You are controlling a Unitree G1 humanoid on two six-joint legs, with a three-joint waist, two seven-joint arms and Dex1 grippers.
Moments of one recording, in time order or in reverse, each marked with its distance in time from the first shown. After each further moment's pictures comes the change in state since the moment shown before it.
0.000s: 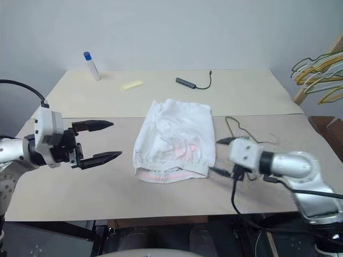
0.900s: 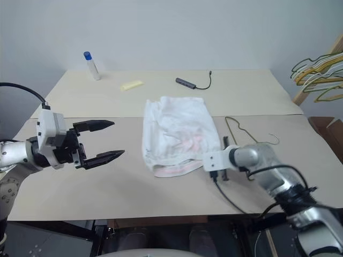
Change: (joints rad) left arm 0.023 -0.013 -0.008 -0.031 -0.003 -0.012 0.062; right arm -0.418 0.010 0.367 0.480 -0.472 -0.247 -0.023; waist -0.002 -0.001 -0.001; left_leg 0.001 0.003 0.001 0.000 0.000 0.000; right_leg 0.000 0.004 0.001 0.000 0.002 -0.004
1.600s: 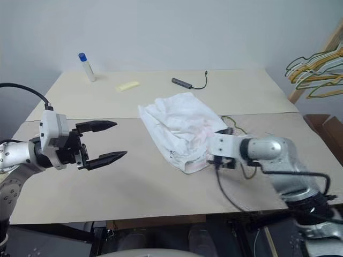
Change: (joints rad) left arm -0.019 -0.006 -0.019 -0.008 -0.001 -0.001 0.003; right arm 0.152 0.145 -0.160 -0.615 0.234 0.666 0.069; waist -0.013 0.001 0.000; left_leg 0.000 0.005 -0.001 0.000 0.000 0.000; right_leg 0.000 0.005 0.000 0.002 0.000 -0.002
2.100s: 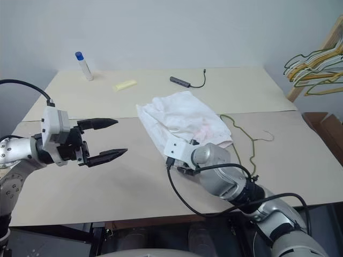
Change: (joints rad) left arm -0.028 0.002 -0.021 0.036 0.002 0.000 -0.015; right arm -0.309 0.226 0.491 0.151 -0.157 0.589 -0.233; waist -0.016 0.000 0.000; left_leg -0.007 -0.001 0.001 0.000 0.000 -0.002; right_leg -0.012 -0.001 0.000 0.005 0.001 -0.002
